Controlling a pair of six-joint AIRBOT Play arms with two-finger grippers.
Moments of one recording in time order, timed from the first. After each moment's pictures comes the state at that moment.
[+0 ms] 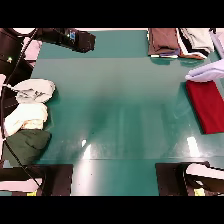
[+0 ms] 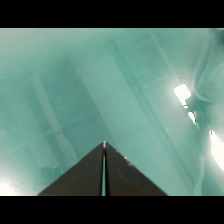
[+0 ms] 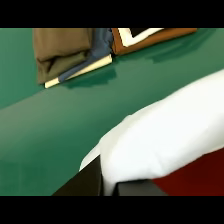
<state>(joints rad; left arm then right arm) -0.43 -1.46 1.96 1.32 -1.16 -1.60 -0.75 -1.34 1.58 -0.85 1.14 1.23</state>
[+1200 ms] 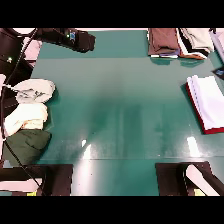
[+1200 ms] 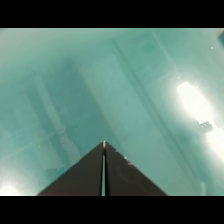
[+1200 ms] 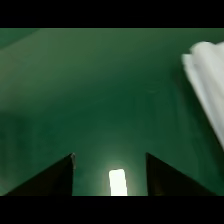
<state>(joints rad) -0.43 -1.46 1.96 1.32 -1.16 -1.56 -0.52 -0.93 1.17 -0.91 1.17 1.33</state>
